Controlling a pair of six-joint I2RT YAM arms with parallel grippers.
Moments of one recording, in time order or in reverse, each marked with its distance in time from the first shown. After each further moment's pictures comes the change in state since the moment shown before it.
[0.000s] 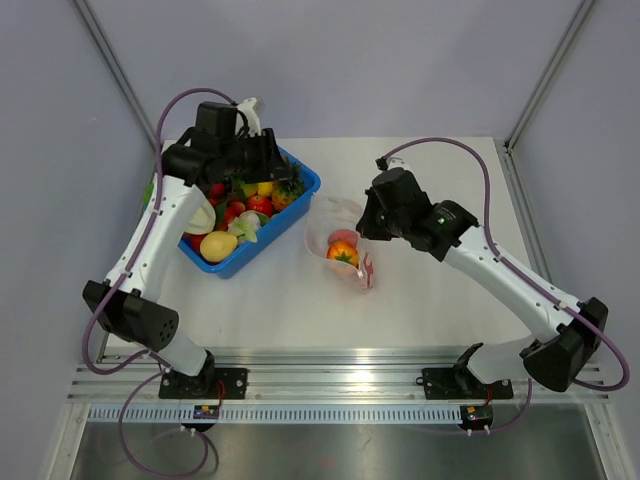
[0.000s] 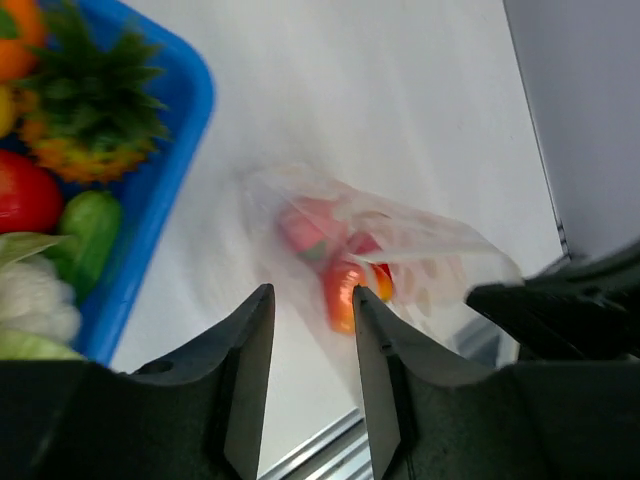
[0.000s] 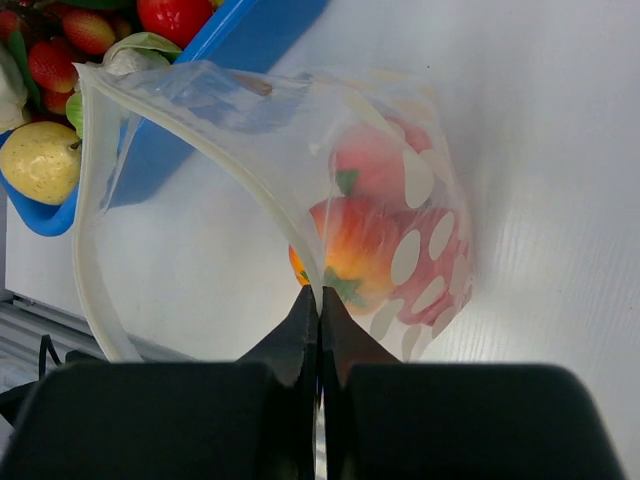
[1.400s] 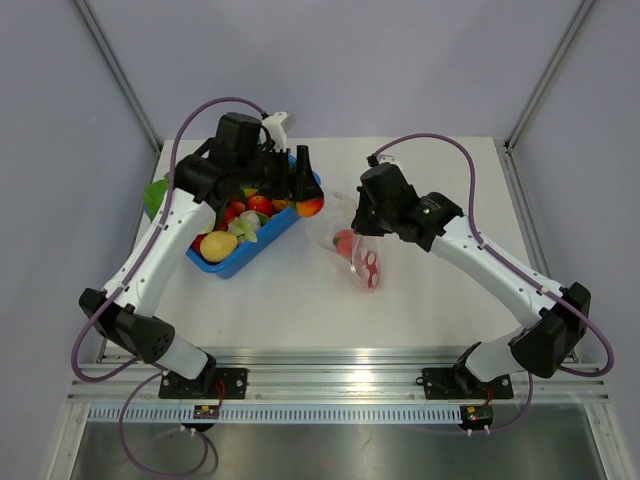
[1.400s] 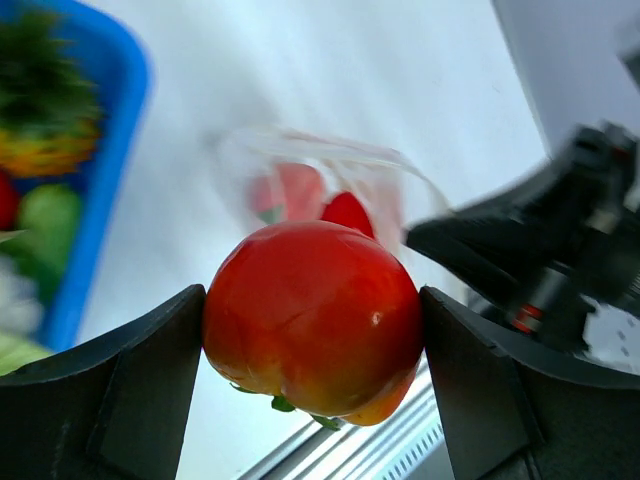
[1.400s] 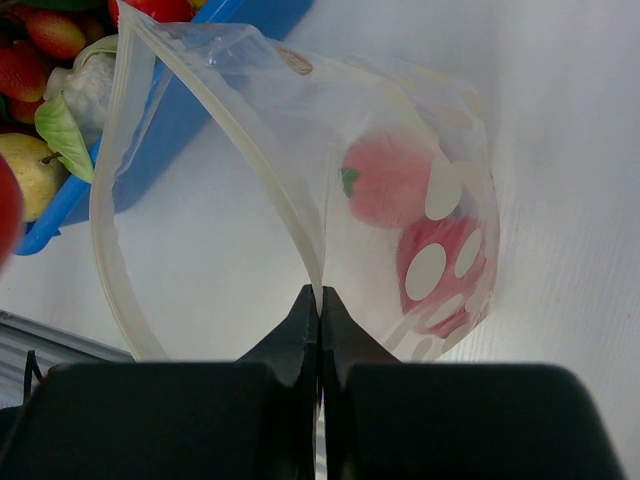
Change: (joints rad) left arm -0.077 -0.058 -0.019 -0.035 -0.031 0.039; right arm 0.000 0.070 0.039 -0.005 0.016 -0.004
